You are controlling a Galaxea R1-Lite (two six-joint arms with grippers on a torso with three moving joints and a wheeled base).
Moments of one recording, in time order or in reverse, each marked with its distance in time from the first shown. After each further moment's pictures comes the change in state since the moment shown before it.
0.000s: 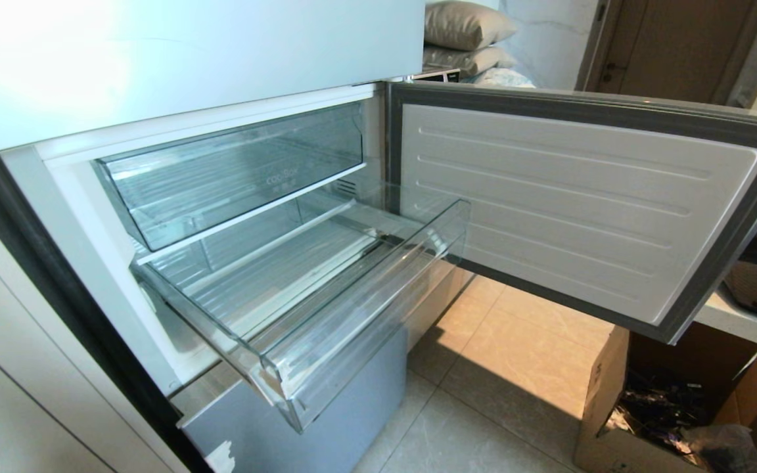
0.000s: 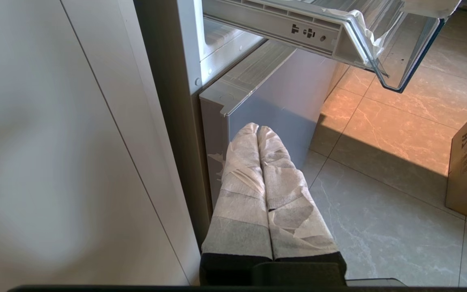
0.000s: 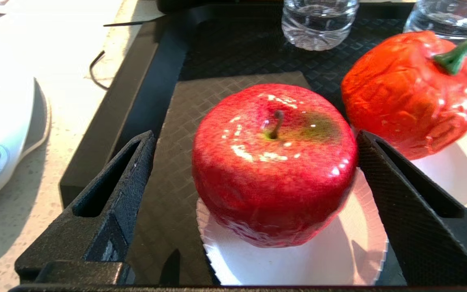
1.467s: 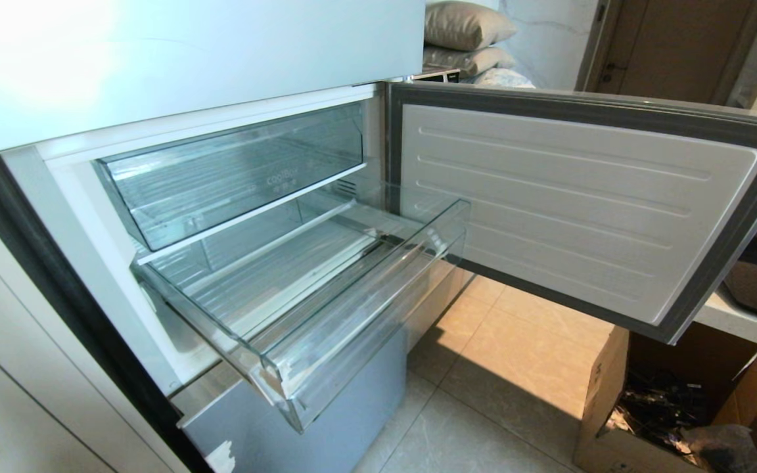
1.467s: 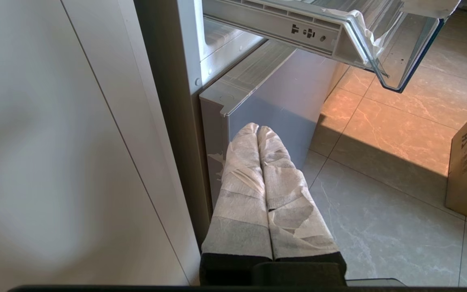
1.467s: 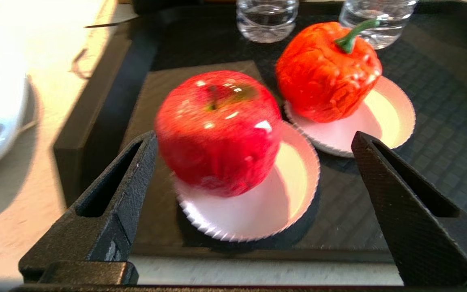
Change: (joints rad) left arm 0.000 0.000 0.000 0.000 0.000 0.000; right arm -0.080 -0.144 0.202 -0.058 0.027 -0.008
